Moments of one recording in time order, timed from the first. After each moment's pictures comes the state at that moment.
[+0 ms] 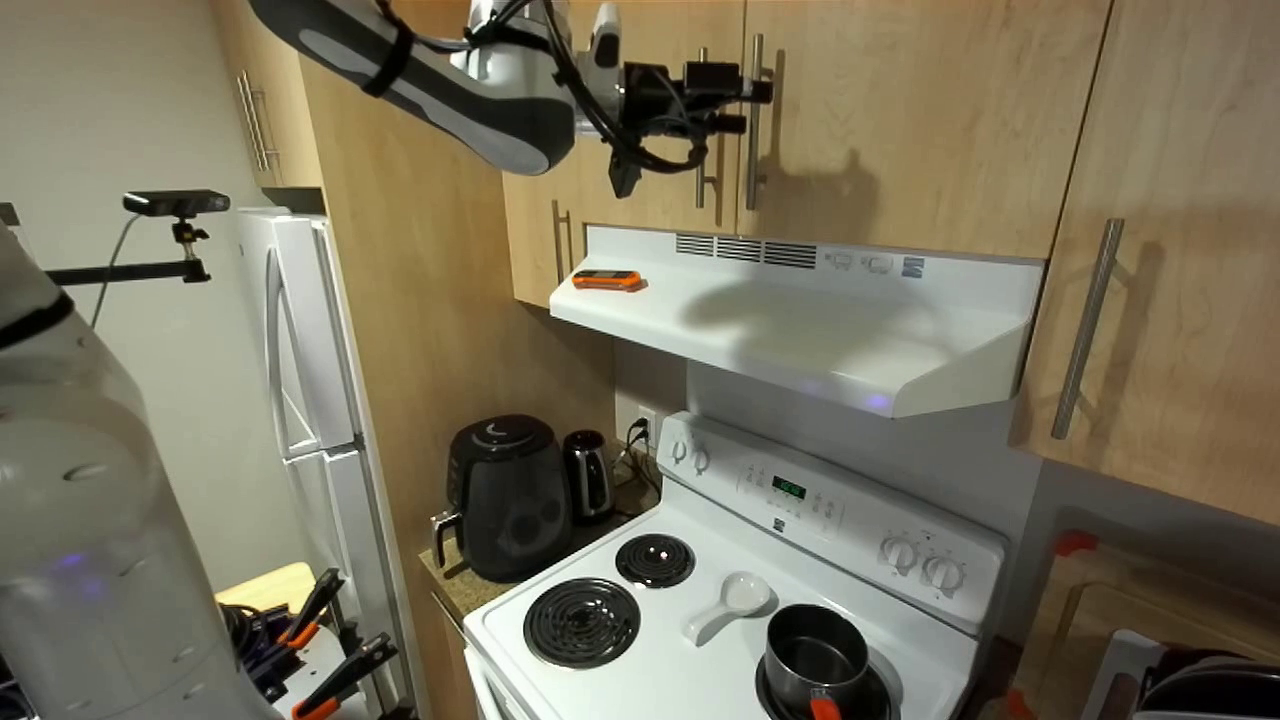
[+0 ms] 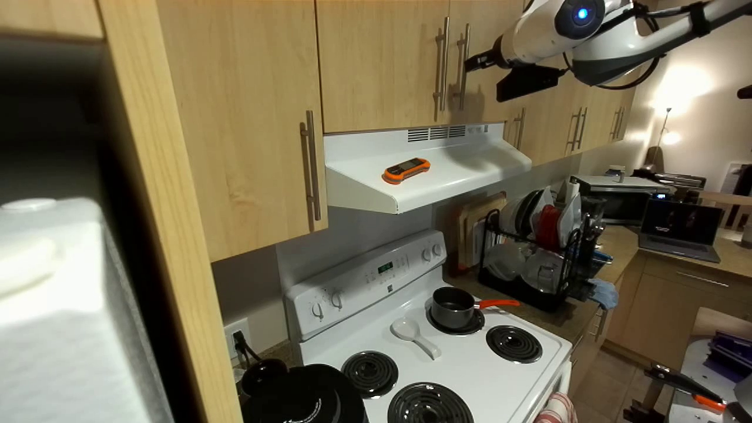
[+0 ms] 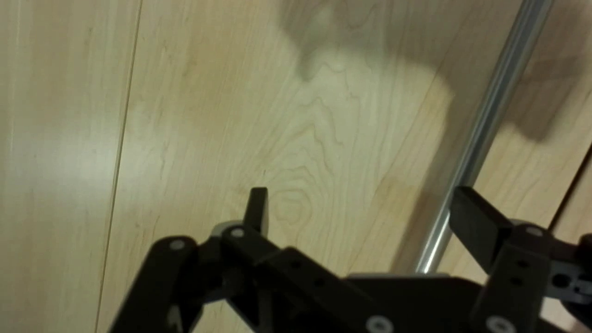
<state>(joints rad) 0.05 -0.23 -0.05 -2.10 -1.86 2.49 1.73</state>
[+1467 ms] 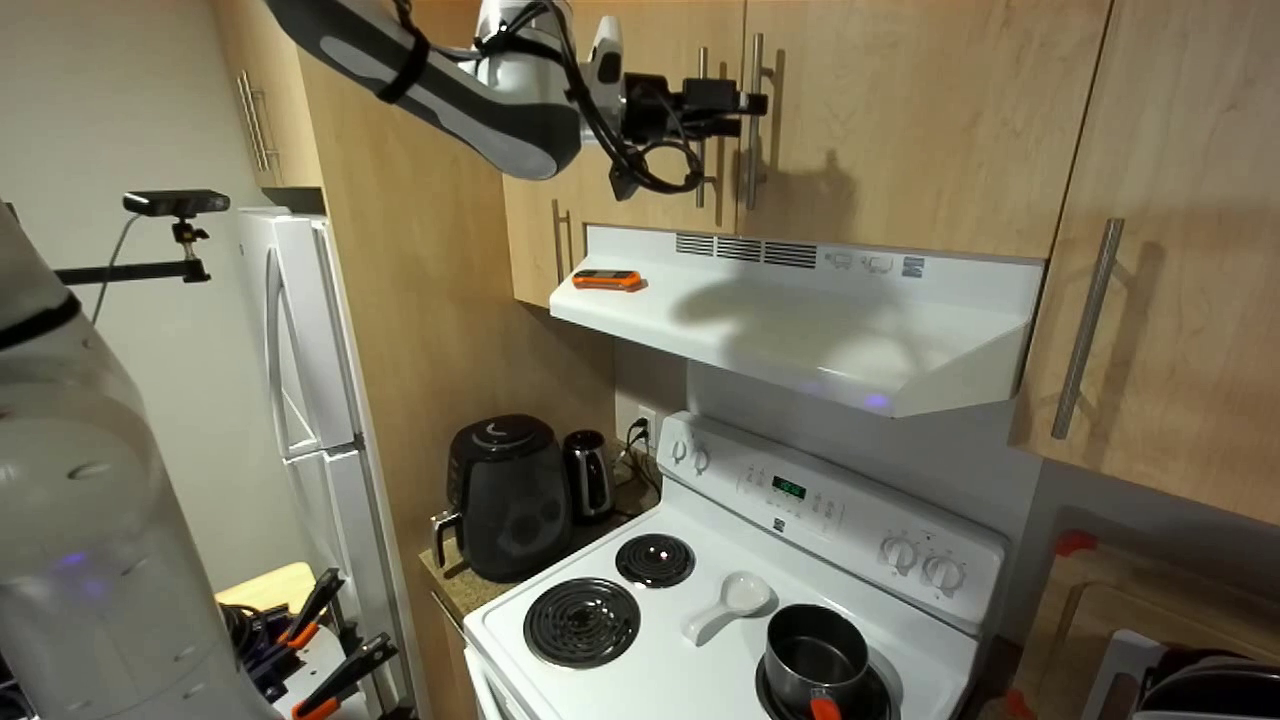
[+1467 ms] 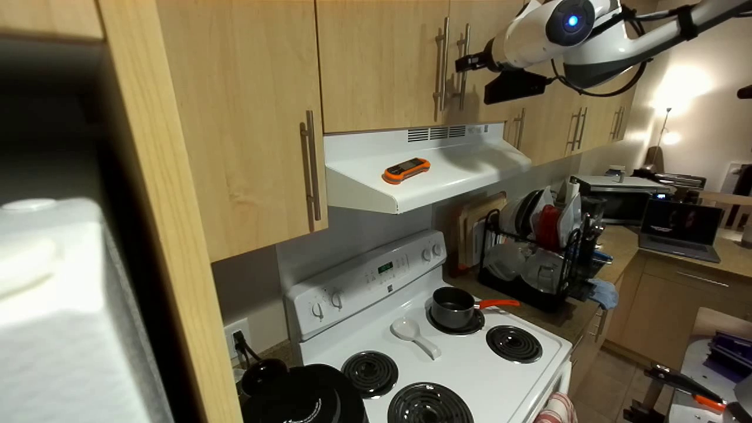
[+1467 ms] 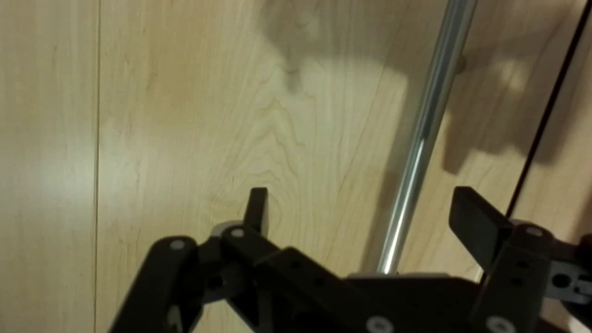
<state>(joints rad) 0.07 -0.19 -0.04 -2.07 -1.89 2.48 1.86</state>
